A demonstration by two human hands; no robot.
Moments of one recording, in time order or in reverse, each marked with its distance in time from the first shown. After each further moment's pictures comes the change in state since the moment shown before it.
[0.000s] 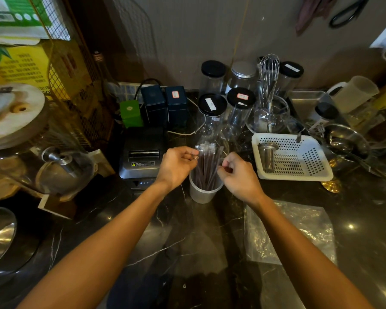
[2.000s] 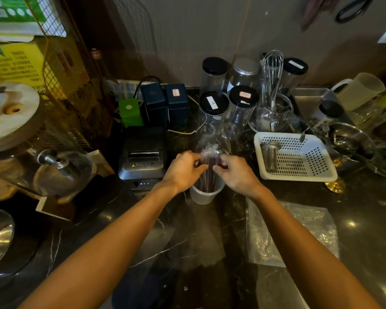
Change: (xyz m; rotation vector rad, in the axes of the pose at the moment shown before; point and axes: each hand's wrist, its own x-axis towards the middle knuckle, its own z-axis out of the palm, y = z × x) left_hand 0.006 0.004 0.011 0.430 -0.164 0.032; right_hand 0.026 -0.003 0.005 -0.052 -0.171 -0.063
